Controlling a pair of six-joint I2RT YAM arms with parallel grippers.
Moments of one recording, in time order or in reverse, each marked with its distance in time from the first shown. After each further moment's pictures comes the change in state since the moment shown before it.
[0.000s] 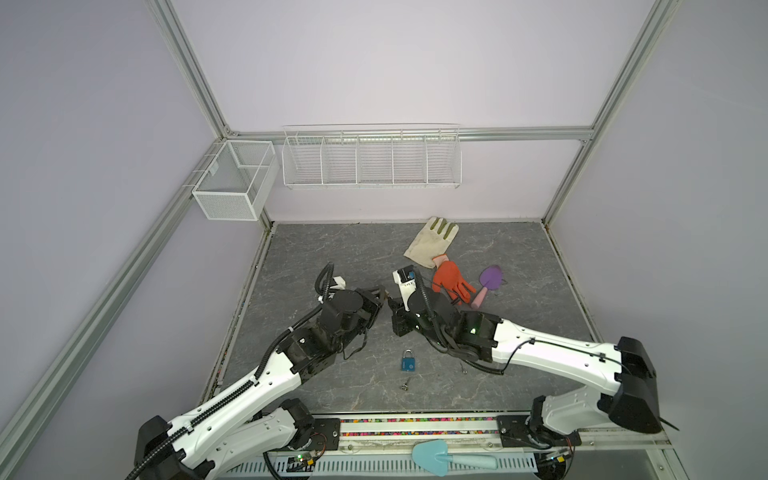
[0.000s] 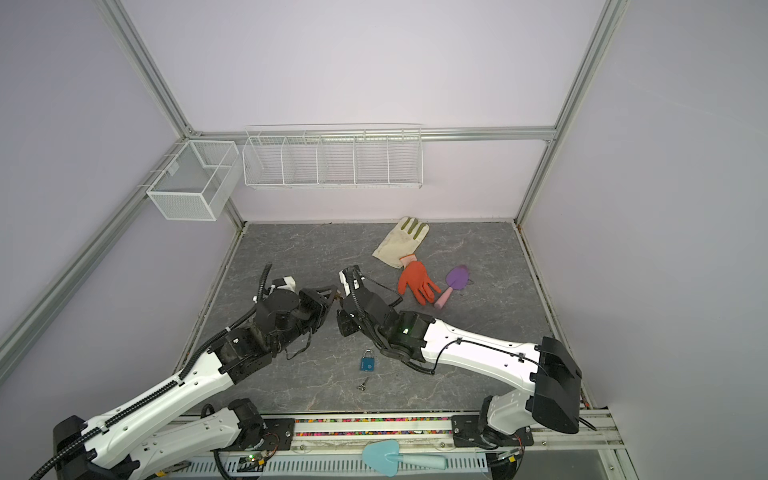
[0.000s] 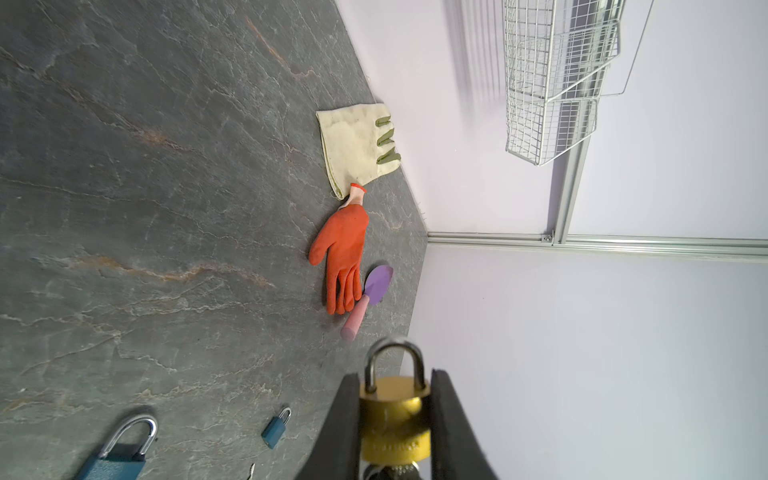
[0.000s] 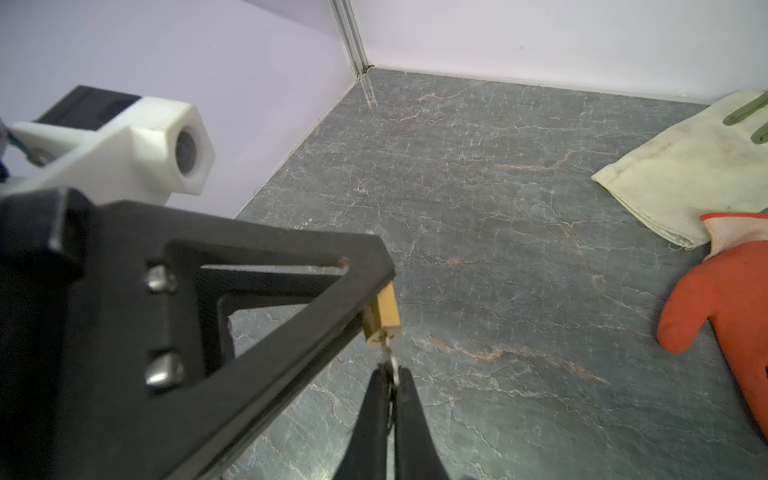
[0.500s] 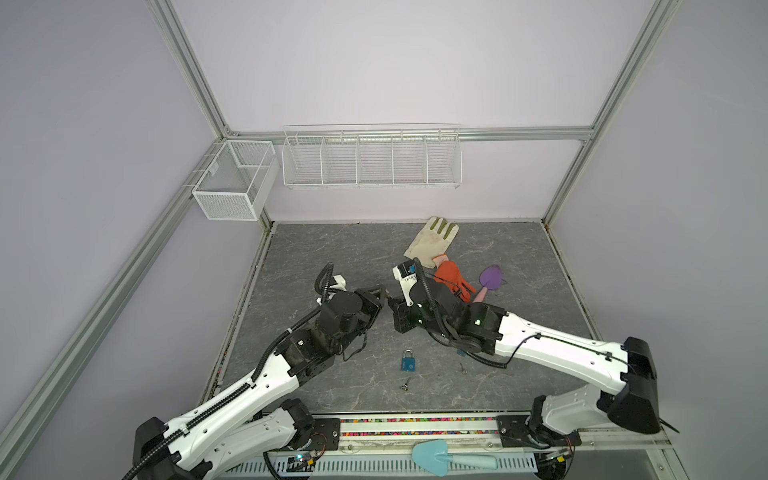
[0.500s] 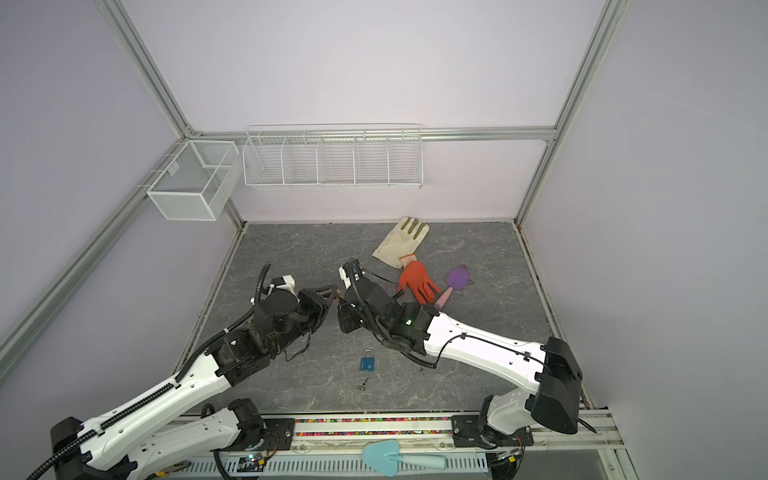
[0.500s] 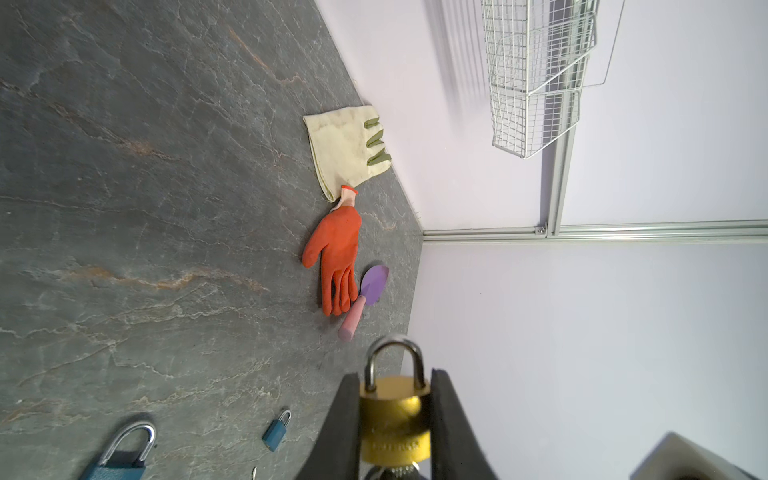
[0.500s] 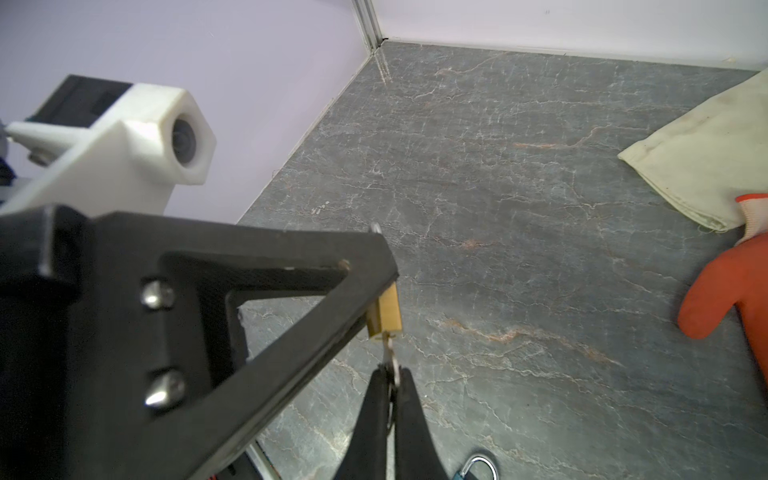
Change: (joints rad) left arm -0.016 -0.022 0.006 0.003 -0.011 0.045; right arm -0.034 0.004 0.089 -0.124 -0.117 0.029
